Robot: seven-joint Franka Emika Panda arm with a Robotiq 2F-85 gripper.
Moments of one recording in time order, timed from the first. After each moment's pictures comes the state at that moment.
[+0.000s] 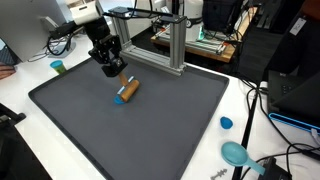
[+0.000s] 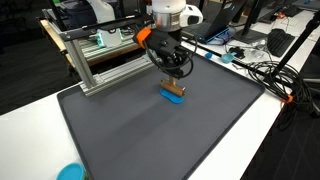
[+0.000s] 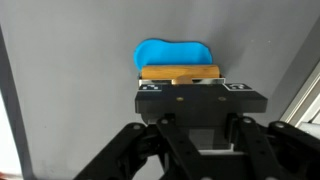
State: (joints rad) arm -0.17 0.42 0.05 -1.82 0.17 2.19 -1.97
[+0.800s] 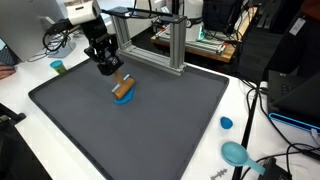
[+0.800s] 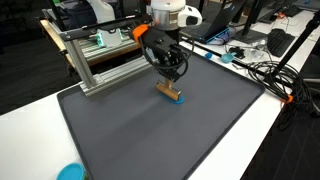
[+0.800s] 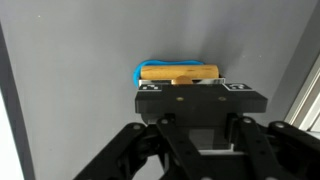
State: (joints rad) arm -0.16 0.42 0.03 -1.81 0.09 2.20 -1.88
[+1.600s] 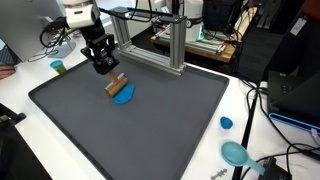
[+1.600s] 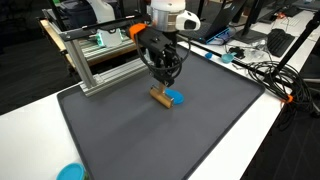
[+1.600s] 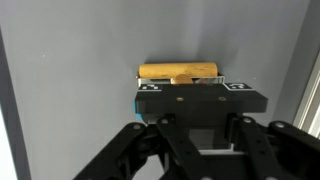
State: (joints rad) arm -0.14 0.43 0.01 -1.80 -0.04 2.22 -1.74
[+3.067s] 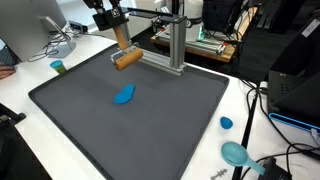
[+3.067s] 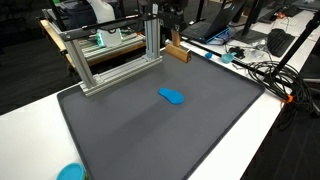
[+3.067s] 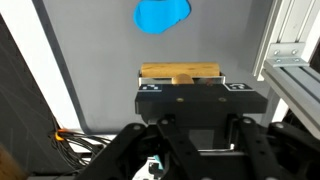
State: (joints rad) arm -0.15 0.10 0.02 -1.87 0.27 1.99 -1.75
